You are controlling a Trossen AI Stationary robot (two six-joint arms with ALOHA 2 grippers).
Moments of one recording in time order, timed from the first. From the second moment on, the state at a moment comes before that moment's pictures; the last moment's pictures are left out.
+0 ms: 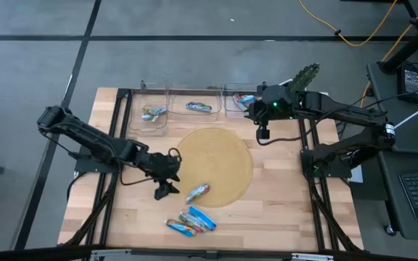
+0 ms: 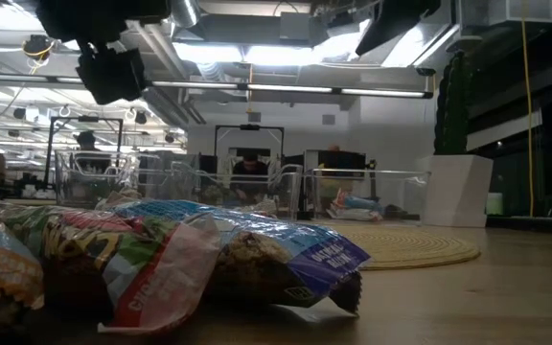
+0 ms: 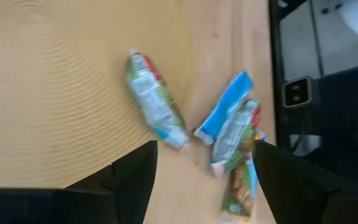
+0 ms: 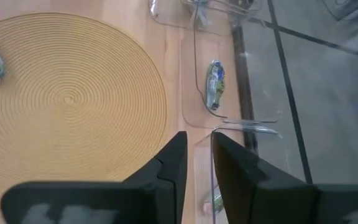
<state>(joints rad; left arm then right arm) -0.32 1.23 0.76 -0.29 0.09 -0.63 -0.21 1.27 1.34 -0.81 0.14 -0.40</state>
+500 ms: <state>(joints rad) -0.33 1.34 0.76 -0.24 -0.02 -0.64 -0.21 1.27 1.34 -0.79 0.10 -0.45</state>
